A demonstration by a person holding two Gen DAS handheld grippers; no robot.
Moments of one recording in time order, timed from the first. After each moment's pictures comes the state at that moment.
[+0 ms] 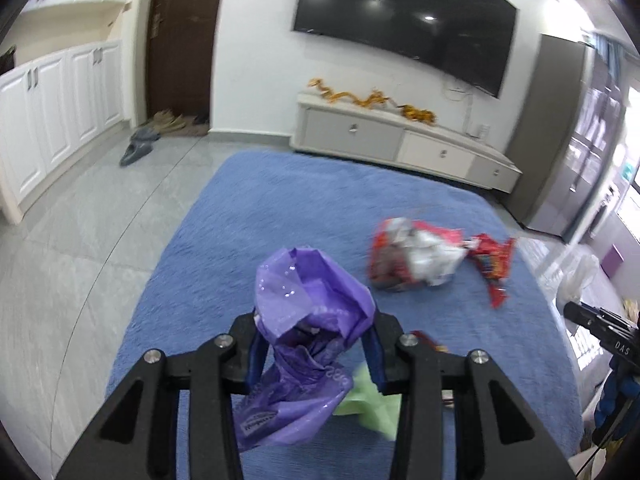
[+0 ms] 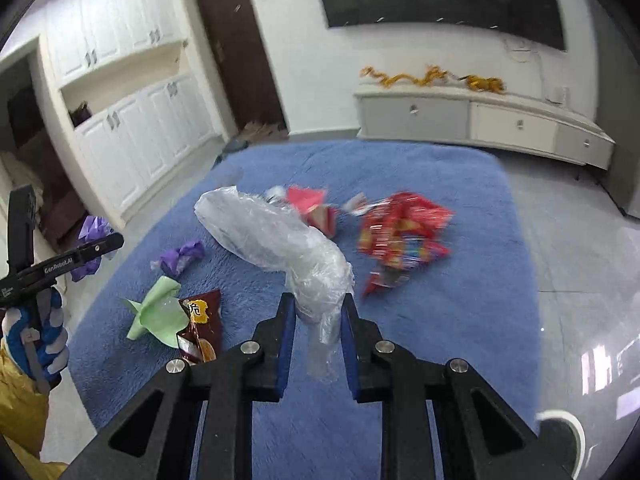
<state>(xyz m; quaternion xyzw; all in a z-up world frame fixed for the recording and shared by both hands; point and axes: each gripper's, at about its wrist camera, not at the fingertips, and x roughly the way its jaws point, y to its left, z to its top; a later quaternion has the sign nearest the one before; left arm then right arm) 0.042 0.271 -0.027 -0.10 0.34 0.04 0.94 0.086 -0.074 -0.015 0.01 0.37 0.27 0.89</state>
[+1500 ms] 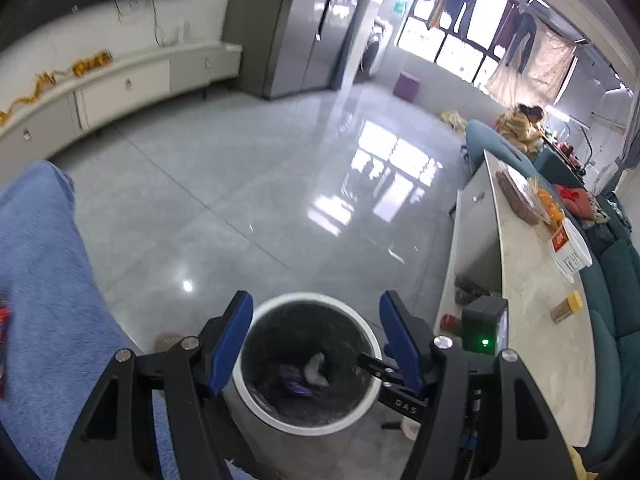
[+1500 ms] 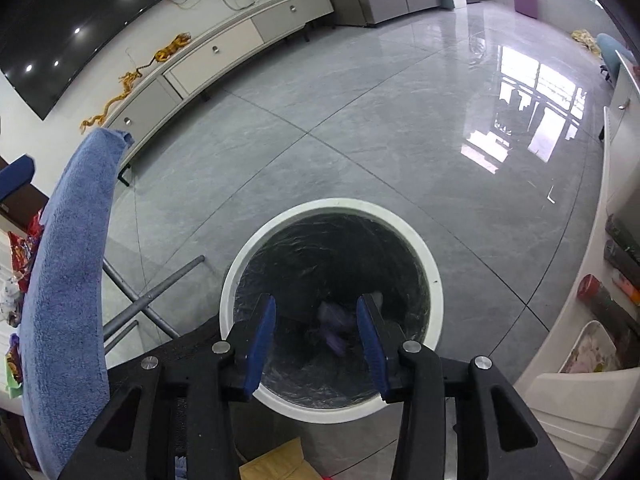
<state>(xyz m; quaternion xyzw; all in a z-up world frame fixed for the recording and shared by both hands) 0.113 -0.231 -0.045 0.05 0.41 -0.39 0.82 0.004 -0.407 -0.162 0.24 0.48 -0.10 0.84</state>
